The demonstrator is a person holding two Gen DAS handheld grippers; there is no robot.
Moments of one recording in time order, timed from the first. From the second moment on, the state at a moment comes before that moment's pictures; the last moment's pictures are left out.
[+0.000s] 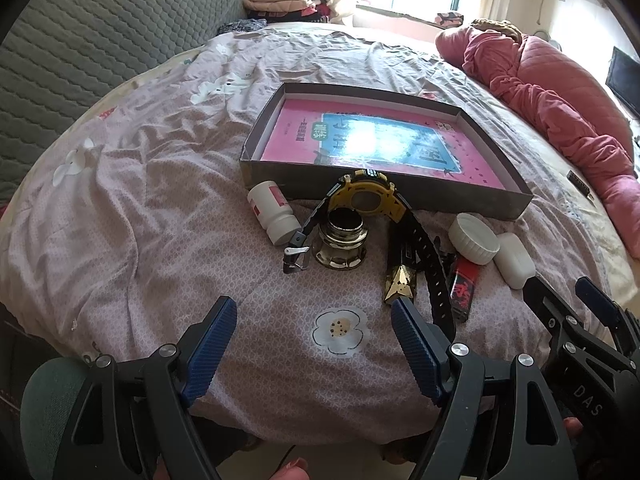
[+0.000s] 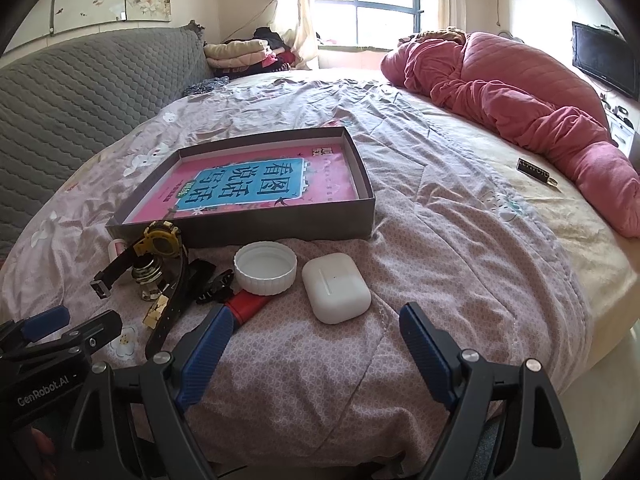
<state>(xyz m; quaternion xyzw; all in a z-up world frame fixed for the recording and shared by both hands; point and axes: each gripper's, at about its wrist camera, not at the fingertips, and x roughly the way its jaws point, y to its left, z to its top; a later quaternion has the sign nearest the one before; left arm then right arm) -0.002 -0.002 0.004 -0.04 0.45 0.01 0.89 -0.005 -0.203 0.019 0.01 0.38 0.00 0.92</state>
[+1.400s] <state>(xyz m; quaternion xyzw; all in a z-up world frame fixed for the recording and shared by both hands) 0.007 0.028 0.016 -0.08 0.44 0.02 0.90 -0.003 -0.213 0.022 0.02 0.37 -0.01 0.93</state>
